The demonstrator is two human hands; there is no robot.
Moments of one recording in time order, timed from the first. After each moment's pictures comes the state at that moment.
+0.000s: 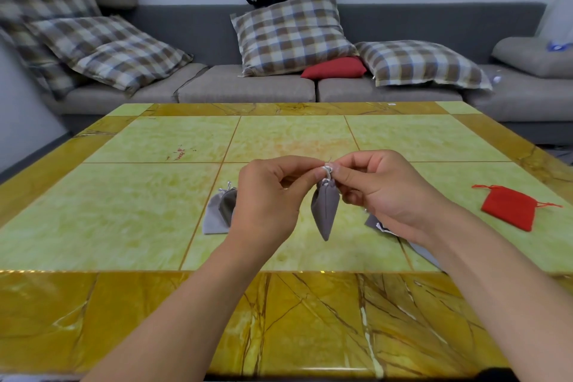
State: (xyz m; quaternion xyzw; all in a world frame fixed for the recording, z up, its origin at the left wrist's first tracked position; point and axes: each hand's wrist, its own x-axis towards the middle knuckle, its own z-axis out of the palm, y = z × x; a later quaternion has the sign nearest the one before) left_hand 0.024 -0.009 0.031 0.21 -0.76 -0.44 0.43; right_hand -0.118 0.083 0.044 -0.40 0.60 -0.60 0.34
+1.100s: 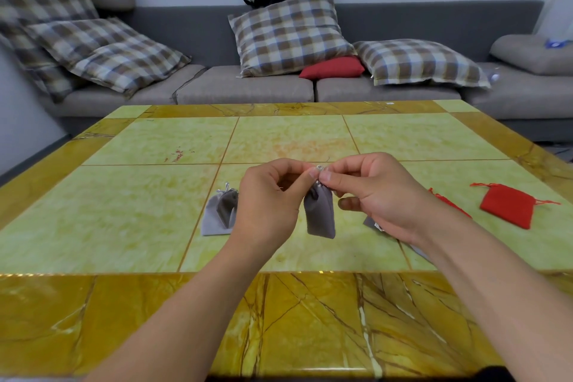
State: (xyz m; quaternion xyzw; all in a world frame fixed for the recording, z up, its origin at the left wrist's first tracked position) left_hand 0.018 -0.009 0.023 0.26 -0.73 -0.48 0.41; right_hand -0.120 0.082 0.041 -0.40 0.63 -0.56 0.35
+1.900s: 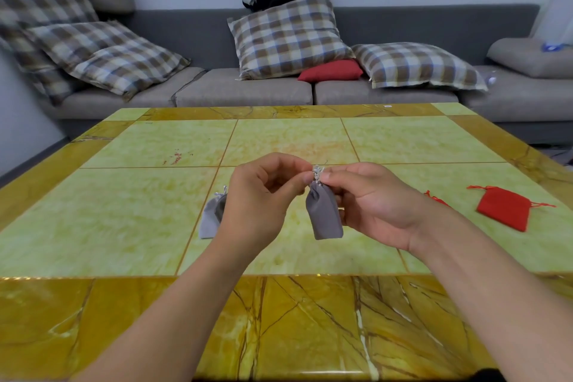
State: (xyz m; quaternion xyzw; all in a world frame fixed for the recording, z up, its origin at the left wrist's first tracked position) left_hand 0.025 -0.021 0.023 0.19 -0.72 -0.51 0.43; right_hand -0.112 0.081 0.046 -0.37 0.53 -0.58 0.50
